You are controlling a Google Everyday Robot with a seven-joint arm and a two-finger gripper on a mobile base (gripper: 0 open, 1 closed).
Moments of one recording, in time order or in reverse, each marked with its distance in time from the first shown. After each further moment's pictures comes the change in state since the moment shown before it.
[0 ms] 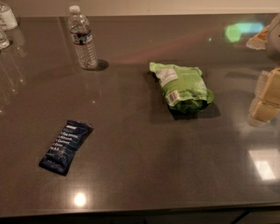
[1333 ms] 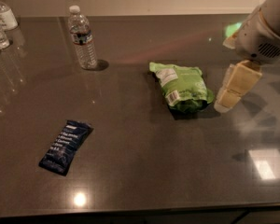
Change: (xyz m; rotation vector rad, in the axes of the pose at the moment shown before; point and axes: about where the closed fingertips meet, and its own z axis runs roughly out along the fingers) arm -0.036 -0.035 0.042 -0.009 -0.113 0.046
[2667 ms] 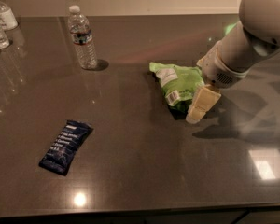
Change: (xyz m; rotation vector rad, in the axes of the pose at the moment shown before) arm -0.015 -0.010 0.099 -0.003 -0.045 -0.009
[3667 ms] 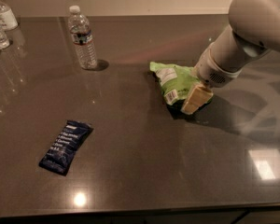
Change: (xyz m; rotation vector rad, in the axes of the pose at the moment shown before) arm -0.003 -0.012 0.017 0.011 0.019 0.010
